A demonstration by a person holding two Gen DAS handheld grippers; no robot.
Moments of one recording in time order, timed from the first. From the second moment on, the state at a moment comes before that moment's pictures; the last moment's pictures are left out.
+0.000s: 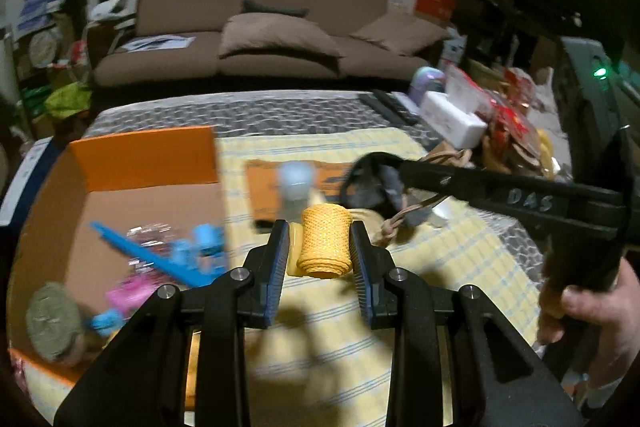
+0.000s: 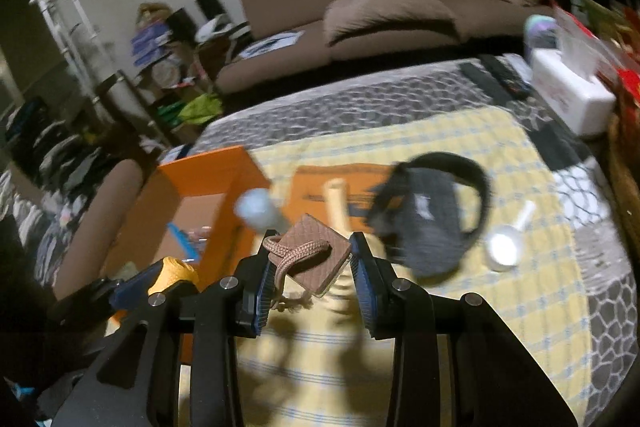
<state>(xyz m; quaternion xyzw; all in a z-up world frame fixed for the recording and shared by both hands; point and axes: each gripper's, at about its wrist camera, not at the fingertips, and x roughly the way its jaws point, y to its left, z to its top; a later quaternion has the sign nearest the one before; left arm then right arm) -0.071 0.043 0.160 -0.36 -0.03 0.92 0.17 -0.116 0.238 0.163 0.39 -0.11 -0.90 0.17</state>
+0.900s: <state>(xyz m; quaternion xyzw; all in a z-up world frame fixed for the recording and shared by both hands) -0.077 -0.110 0.096 -0.43 -0.09 0.90 0.07 -0.127 0.039 0.114 0.45 -0.02 -0.85 0.28</state>
